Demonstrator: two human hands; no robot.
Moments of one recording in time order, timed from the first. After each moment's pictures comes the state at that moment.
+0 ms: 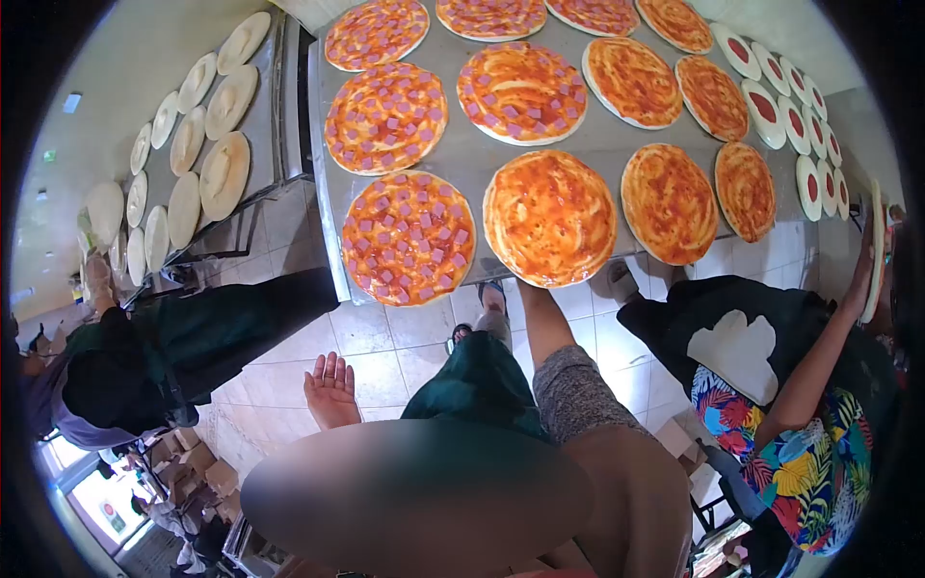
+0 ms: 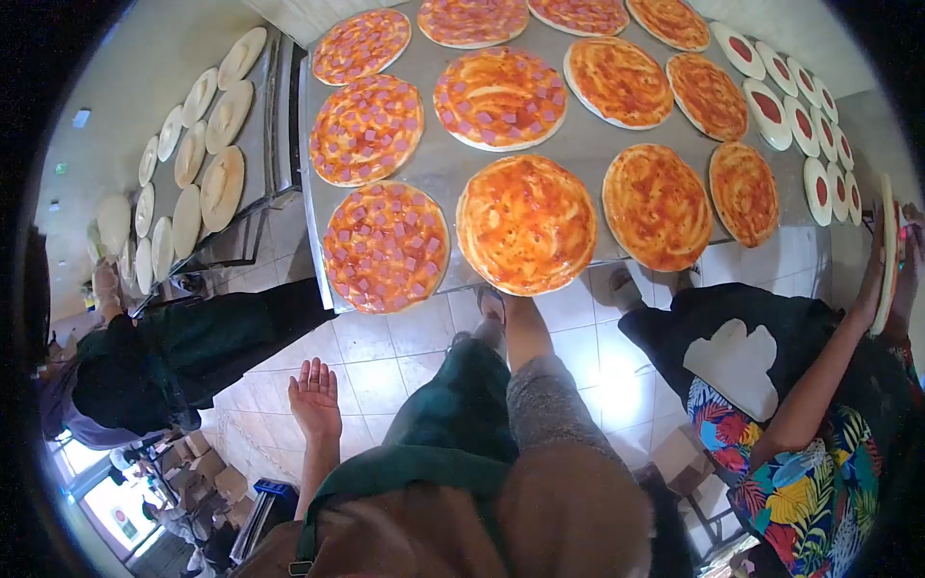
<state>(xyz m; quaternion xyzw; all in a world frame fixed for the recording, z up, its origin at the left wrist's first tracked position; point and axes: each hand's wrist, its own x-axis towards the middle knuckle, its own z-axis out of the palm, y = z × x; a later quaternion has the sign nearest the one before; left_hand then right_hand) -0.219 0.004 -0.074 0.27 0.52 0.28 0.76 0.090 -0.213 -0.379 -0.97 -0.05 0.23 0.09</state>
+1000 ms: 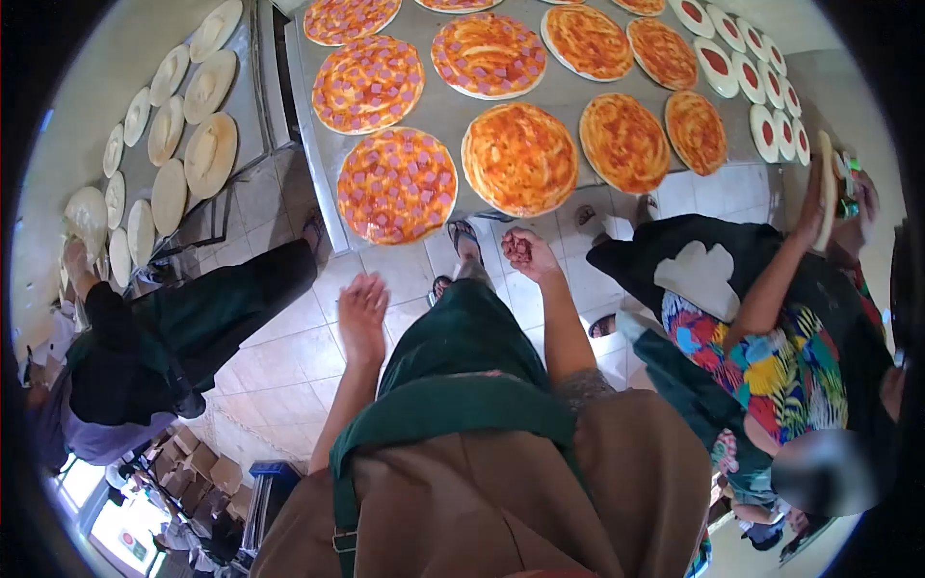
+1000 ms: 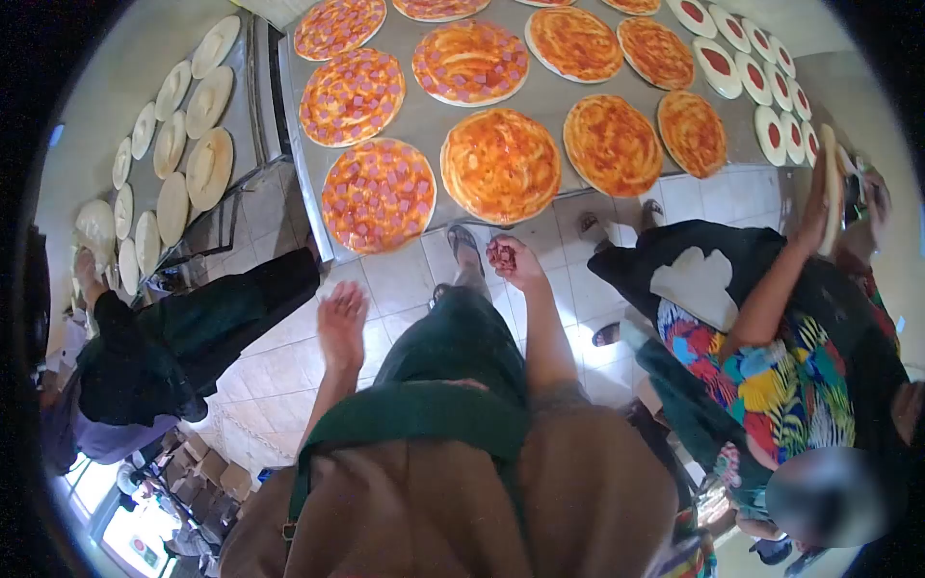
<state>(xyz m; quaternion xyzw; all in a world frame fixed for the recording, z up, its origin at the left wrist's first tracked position) -0.177 -0.020 -0.049 0.30 0.45 0.10 0.84 0.000 -0.312 -0.211 -0.36 0.23 0.47 0.77</state>
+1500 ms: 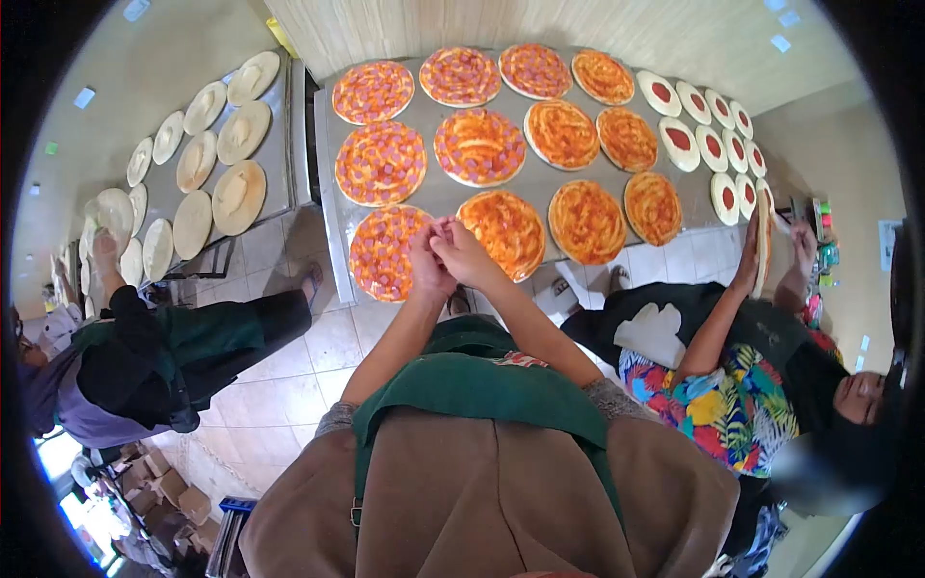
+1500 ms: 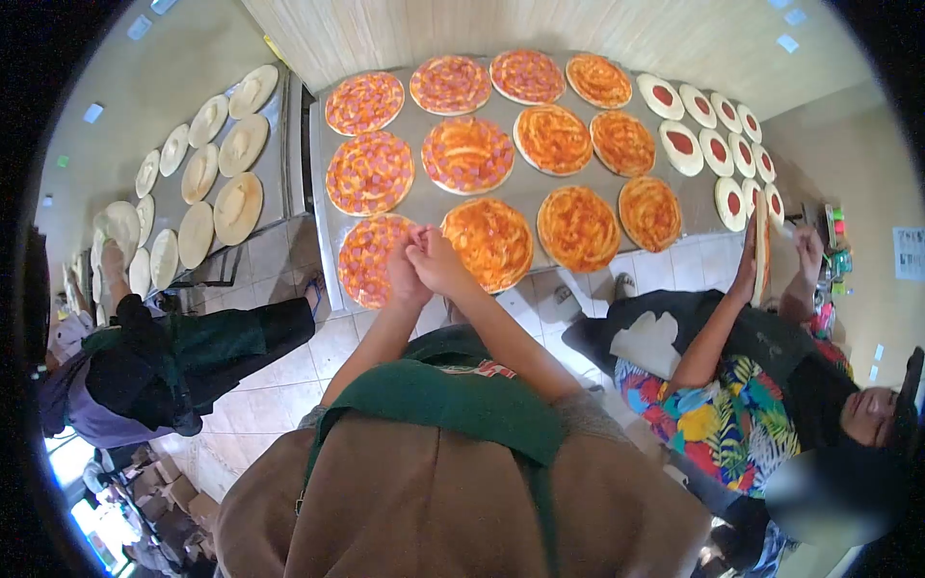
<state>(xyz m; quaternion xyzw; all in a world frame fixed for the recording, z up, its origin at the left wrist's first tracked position) 0.047 -0.084 -0.051 0.17 0.28 0.09 0.94 0.088 -0.148 -0.027 -0.73 -0.18 0.21 0.63</state>
